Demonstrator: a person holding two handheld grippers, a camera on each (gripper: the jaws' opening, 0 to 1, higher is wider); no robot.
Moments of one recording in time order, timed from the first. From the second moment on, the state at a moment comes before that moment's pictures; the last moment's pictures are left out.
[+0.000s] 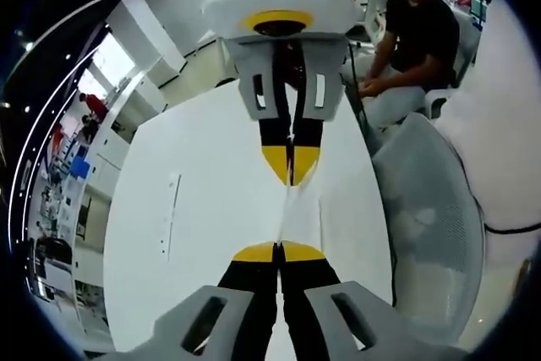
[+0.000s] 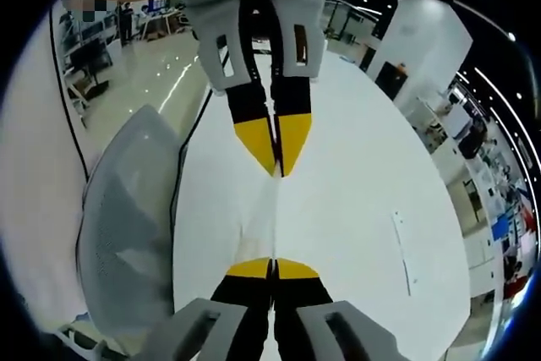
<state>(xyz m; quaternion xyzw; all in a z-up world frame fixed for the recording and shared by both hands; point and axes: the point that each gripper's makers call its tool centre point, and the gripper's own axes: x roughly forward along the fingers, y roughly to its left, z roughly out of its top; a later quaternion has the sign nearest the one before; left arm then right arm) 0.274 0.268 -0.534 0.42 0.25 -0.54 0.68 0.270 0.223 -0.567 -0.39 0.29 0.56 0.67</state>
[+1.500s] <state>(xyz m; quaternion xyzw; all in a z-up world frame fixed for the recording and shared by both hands) 0.266 0.255 -0.518 0.40 0.22 -0.55 0.70 0.274 0.226 -0.559 -0.42 0.29 0.54 0.67</state>
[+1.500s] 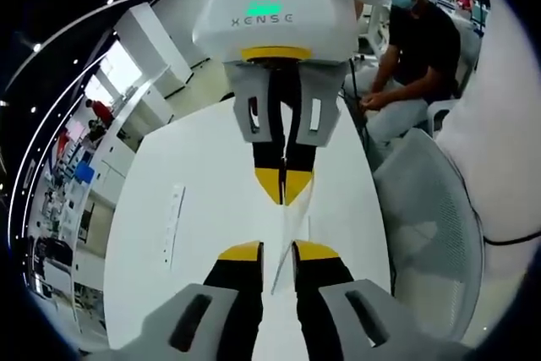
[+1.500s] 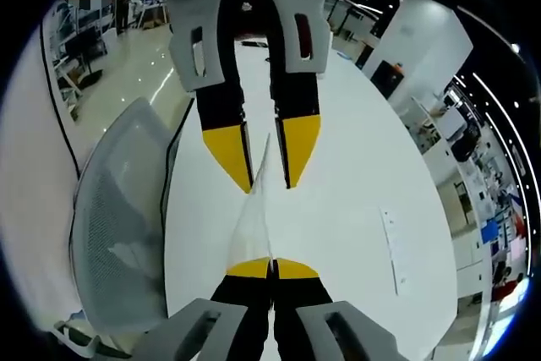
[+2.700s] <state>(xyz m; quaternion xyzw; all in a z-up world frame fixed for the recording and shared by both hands) 0.247 0.224 -0.509 0.38 0.21 -0.58 0.69 0.280 0.235 -0.558 -0.41 0.29 0.53 0.68</state>
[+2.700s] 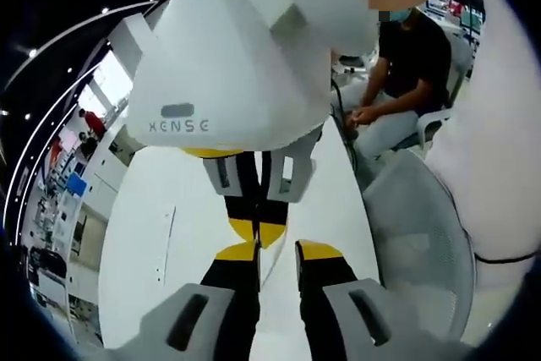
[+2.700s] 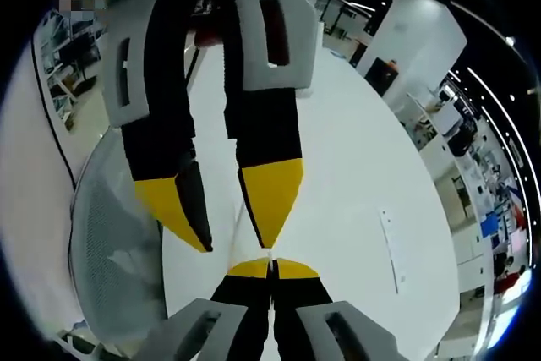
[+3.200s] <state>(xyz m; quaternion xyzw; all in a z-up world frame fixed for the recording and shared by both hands) 0.249 0.230 -0.526 0.42 0.22 -0.57 0.67 0.277 0.239 -0.551 -0.40 0.29 0.54 0.69</state>
